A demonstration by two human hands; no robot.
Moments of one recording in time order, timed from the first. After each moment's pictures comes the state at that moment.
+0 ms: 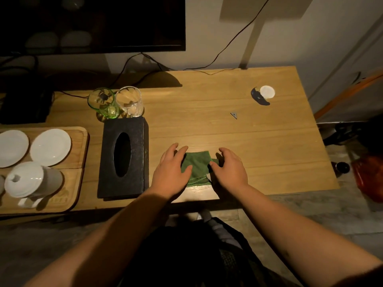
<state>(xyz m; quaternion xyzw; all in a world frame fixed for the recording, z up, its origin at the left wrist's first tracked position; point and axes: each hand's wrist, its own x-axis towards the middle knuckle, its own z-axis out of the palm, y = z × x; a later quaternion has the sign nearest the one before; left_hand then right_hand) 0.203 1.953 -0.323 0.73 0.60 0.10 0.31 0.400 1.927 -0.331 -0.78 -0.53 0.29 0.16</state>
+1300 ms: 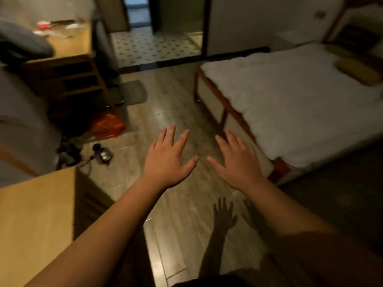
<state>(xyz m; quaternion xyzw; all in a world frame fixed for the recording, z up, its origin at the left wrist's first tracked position) 0.361 1.580 -0.125 0.93 -0.35 0.06 0.13 0.264 1.393 -0.137 -0.98 0.16 -0.08 0.05</state>
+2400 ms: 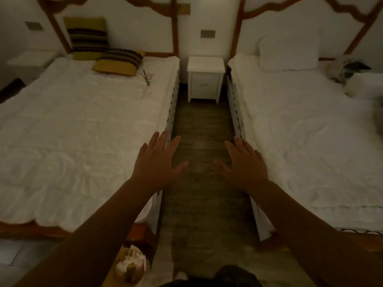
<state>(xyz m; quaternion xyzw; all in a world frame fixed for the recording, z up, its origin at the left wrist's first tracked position) 0.197 0.821 -0.123 0.60 -0.79 -0.02 0.09 -0.063 0.824 -0.154 -0.72 0.69 -0.07 0.04</state>
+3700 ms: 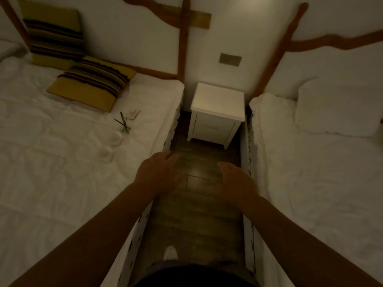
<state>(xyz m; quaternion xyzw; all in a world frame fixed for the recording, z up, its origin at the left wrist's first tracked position) 0.138 -0.015 -0.186 0.63 -0.76 -0.13 0.06 -0.105 -0.010 -0.178 -0.74 0.65 0.01 0.18</state>
